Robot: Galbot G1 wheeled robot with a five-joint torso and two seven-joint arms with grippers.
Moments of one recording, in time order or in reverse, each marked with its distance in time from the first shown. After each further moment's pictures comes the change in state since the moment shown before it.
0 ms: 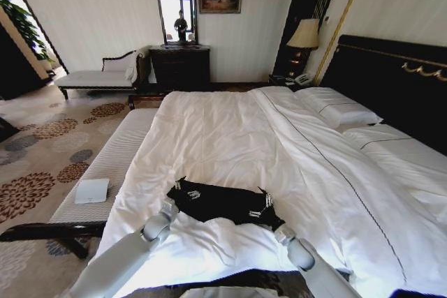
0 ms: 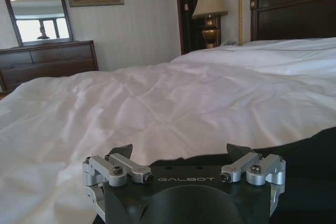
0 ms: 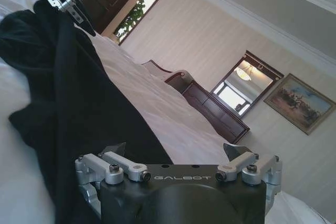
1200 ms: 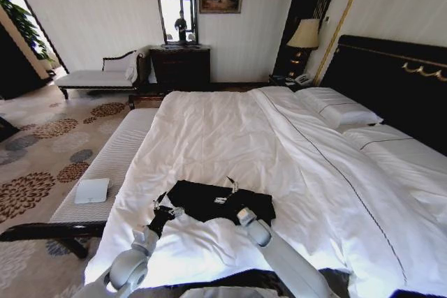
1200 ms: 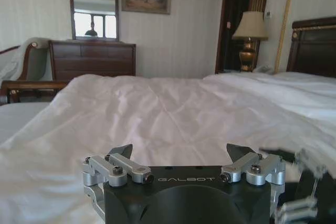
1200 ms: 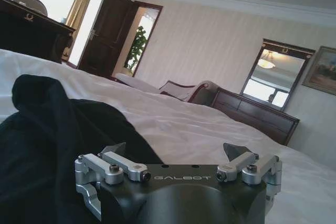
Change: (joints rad) left arm 0.461 0.045 -0.375 -0.426 -0.090 0.048 -0.088; right arm 0.417 0.222 -0.454 -0.213 0.289 -0.192 0.011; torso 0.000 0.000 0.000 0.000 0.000
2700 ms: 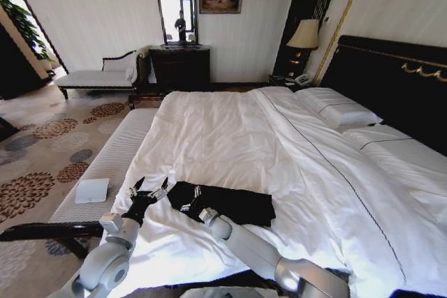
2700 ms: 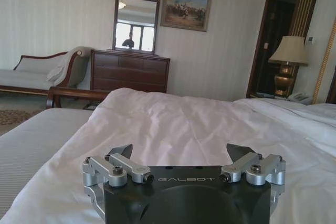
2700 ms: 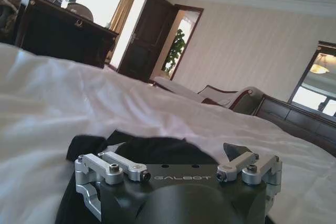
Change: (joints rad) left arm 0.116 -0.043 -0.212 -0.185 -0.101 0.101 -0.086; right arm 0.207 0.132 -0.302 -0.160 0.079 -0.064 0.074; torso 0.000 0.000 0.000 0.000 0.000
